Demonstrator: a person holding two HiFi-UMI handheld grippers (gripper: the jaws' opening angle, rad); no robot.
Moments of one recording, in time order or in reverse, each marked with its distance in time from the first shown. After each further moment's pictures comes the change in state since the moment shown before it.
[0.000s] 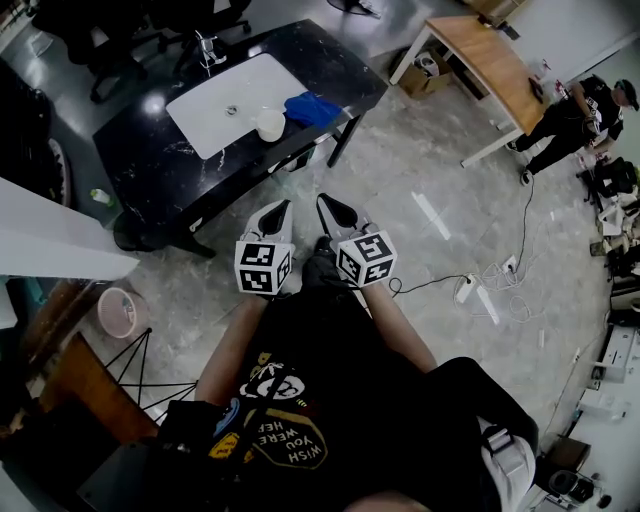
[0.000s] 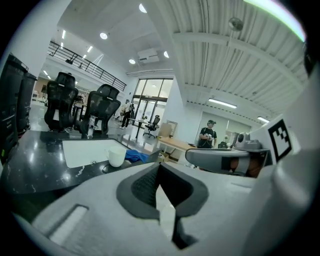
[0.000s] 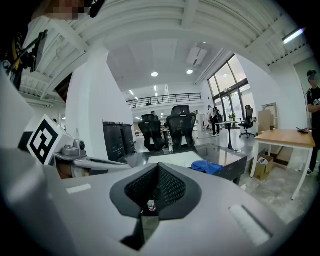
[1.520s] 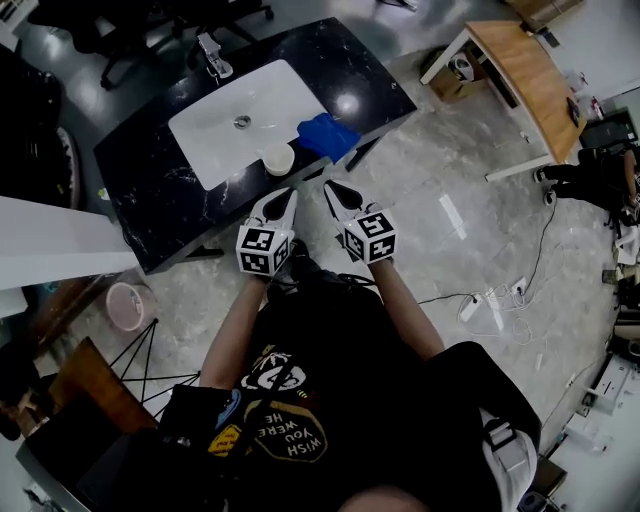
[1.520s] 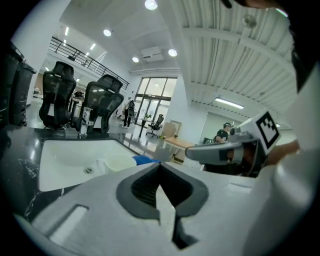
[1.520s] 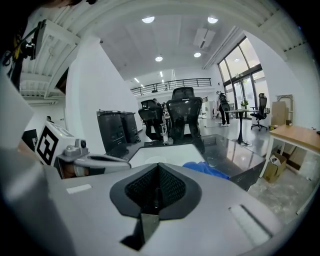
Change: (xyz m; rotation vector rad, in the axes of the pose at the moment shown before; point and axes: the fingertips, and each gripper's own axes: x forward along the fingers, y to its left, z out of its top) left arm 0.155 0.090 0.025 -0.022 0.012 0.023; right arm 0.146 -0.127 0.005 -0.023 0.166 0.105
